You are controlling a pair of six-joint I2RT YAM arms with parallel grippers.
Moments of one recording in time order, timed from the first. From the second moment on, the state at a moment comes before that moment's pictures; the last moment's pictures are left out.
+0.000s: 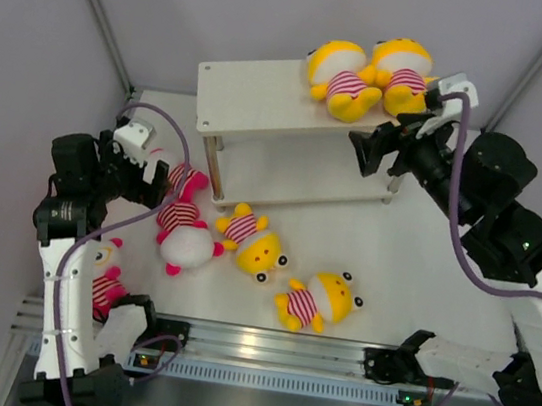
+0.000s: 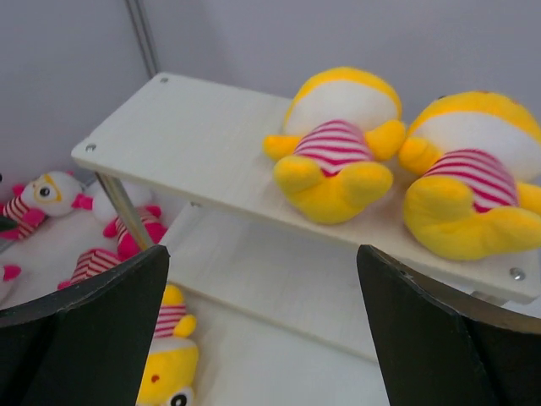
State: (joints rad) left arm 0.23 0.86 1.19 -0.86 0.50 0.39; right arm 0.76 1.11 1.71 -0.57 0.20 -0.02
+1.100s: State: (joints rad) left arm 0.23 0.61 1.00 -1.03 0.26 0.51; right arm 1.61 1.40 0.87 -0.64 0.46 0.57
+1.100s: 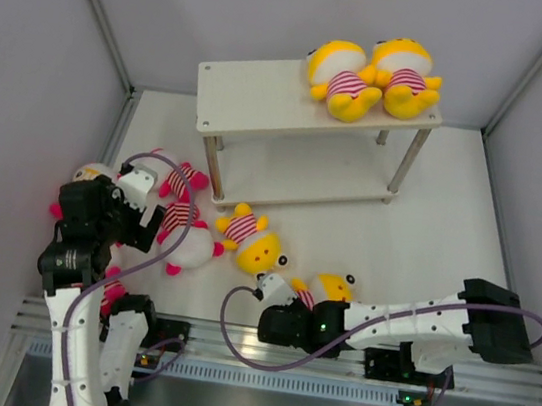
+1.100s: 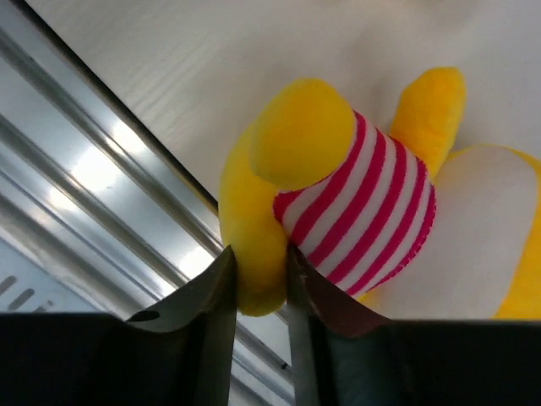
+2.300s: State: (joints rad) left arm 0.23 0.90 1.81 -1.07 0.89 0.38; right arm 1.14 1.66 2.29 -0.80 -0.06 -0.80
